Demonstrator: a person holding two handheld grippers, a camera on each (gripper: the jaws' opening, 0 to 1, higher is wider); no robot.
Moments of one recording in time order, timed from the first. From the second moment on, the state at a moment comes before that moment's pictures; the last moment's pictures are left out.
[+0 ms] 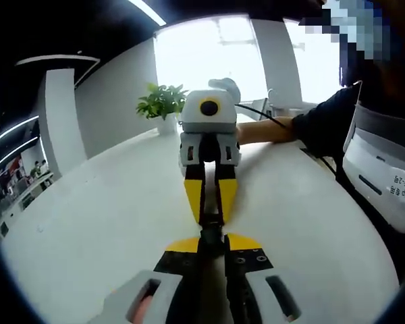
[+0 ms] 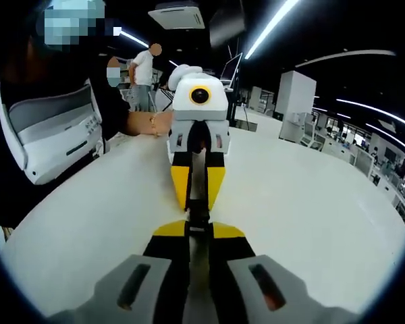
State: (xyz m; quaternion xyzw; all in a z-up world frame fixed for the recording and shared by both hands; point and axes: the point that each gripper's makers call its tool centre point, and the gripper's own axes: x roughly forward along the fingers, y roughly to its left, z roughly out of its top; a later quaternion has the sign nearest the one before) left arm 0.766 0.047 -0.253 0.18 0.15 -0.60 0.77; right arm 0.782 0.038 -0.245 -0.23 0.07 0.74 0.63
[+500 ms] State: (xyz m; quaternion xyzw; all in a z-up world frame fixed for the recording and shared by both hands) left arm 0.770 0.050 -0.251 0.18 0.15 -0.56 0.79; right arm 0.783 0.036 -0.243 -0.21 0.06 0.72 0.65
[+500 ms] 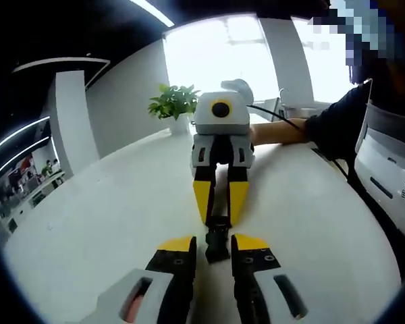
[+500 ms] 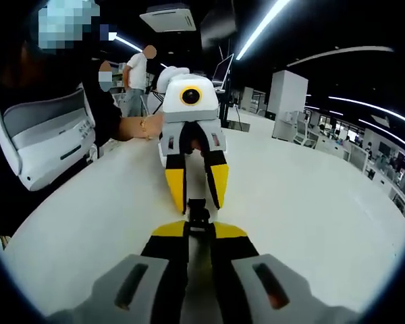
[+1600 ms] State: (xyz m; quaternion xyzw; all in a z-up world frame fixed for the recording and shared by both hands) left arm 0.771 0.060 -0.253 0.18 0.16 -0.56 0.80; right arm 0.782 0.035 -0.245 -0.22 0.08 0.72 0.65
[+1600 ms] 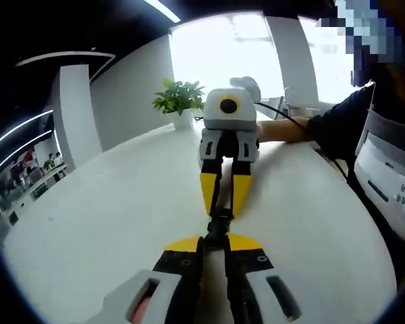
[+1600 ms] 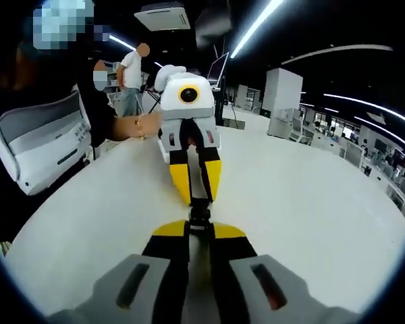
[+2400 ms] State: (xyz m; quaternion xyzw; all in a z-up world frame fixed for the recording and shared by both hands) left arm 0.764 0.057 -0.254 0.17 0.16 -0.59 0.78; right arm 0.778 0.037 -0.247 -0.23 0.06 0.75 0.62
